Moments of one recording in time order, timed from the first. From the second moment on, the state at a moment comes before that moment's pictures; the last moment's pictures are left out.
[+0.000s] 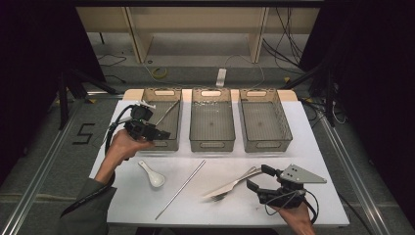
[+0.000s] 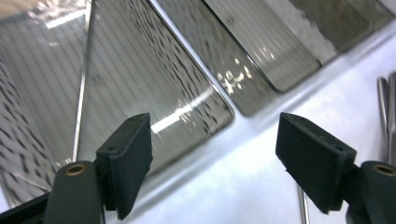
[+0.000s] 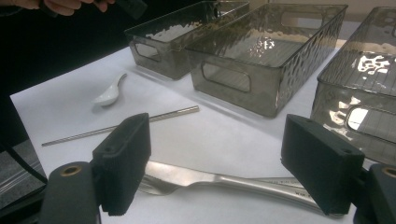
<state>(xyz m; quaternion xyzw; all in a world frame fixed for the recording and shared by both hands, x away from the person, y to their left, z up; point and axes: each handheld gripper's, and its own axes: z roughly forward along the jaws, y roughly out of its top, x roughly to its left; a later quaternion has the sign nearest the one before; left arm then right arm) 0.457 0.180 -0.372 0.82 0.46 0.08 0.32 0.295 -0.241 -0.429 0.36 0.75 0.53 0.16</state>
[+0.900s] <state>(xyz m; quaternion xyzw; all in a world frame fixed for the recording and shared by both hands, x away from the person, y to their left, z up) 0.392 0.119 -0.424 0.90 0.39 0.01 0.21 0.294 -0.240 -0.429 0.36 0.75 0.53 0.16</state>
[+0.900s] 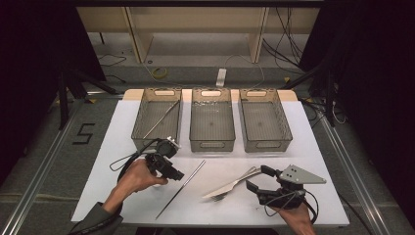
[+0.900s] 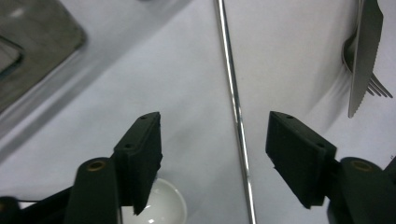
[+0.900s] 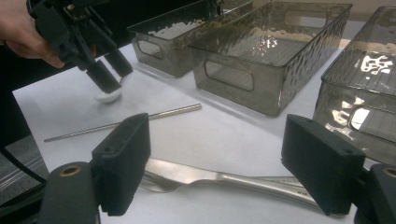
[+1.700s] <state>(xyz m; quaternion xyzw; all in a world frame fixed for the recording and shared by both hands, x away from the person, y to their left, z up) 0.382 0.100 -0.454 0.92 0.36 -0.02 0.17 0.295 -0.238 -0.430 0.36 0.76 0.52 0.16</state>
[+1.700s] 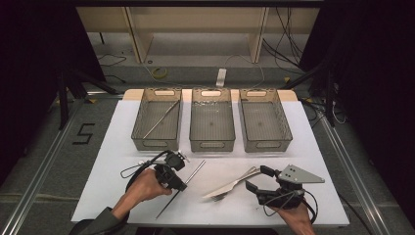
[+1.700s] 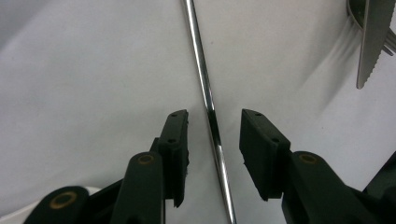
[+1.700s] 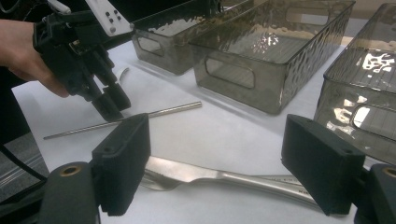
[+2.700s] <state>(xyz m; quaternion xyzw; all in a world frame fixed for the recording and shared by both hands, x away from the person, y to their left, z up) 0.383 0.098 -0.462 0.93 0.35 0.00 0.14 0.295 -0.238 -0.430 0.36 0.76 0.52 0.16</state>
